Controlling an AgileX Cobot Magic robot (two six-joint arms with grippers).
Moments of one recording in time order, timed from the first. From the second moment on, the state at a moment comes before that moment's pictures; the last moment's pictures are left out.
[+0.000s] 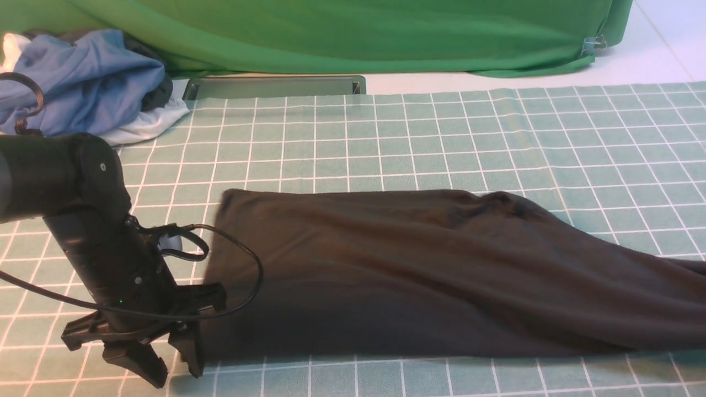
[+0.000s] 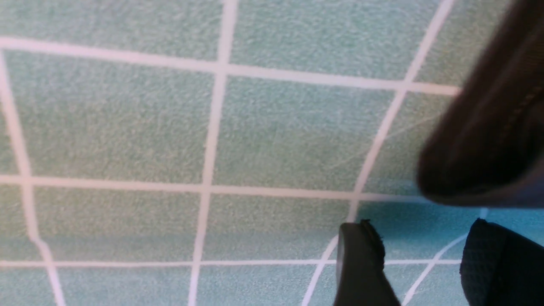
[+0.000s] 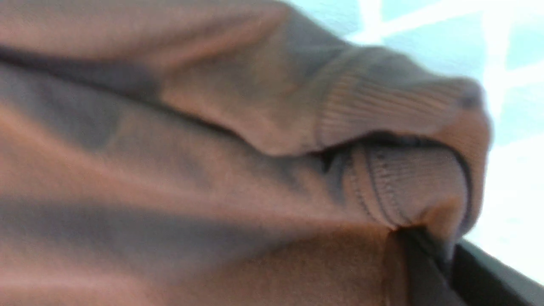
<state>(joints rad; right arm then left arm) -0.45 1.60 -1.06 -0.11 1.15 0.03 -0.12 1.71 -0.93 -0.26 1.07 -0.08</state>
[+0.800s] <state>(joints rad) -0.47 1.54 -1.13 -0.20 1.14 0.07 -0.12 1.71 -1.26 -0.27 1.18 -0.07</state>
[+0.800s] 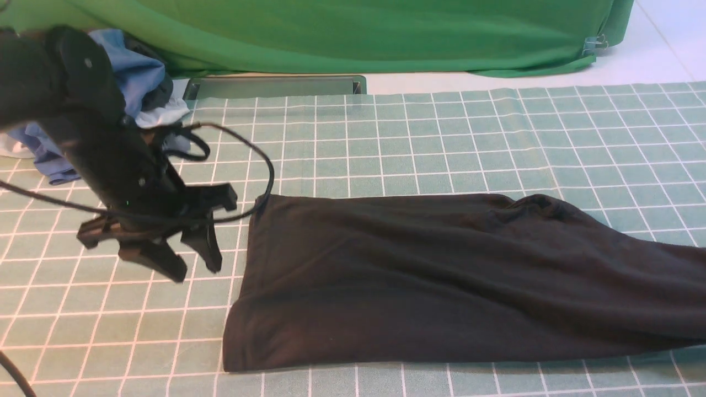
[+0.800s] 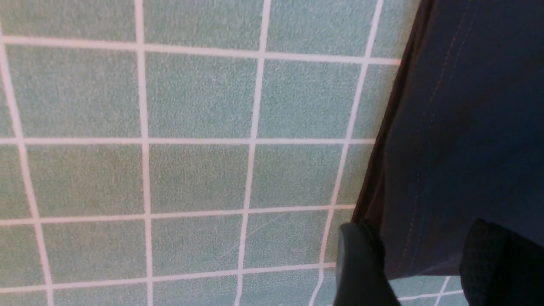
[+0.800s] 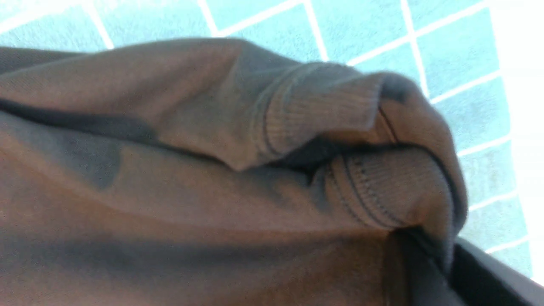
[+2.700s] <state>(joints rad) 0.75 1.89 -1.45 0.10 0.83 0.52 -0.12 1.72 -1.37 -0.33 1.15 -0.03</state>
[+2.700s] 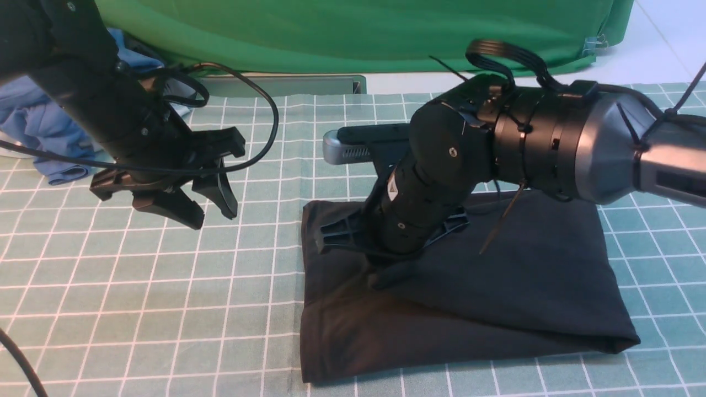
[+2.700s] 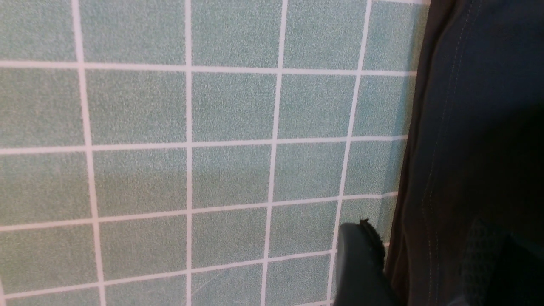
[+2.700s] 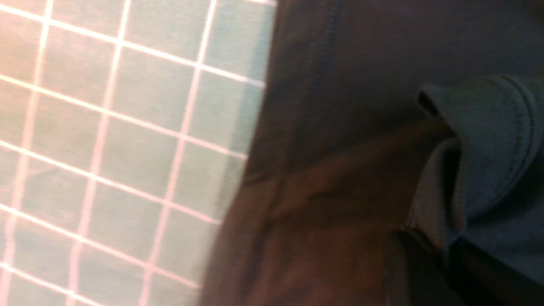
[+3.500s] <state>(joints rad) 0.81 1.98 -1.62 0.18 0.95 0.45 -0.12 1.72 -1.37 -0.33 1.13 -0.04</state>
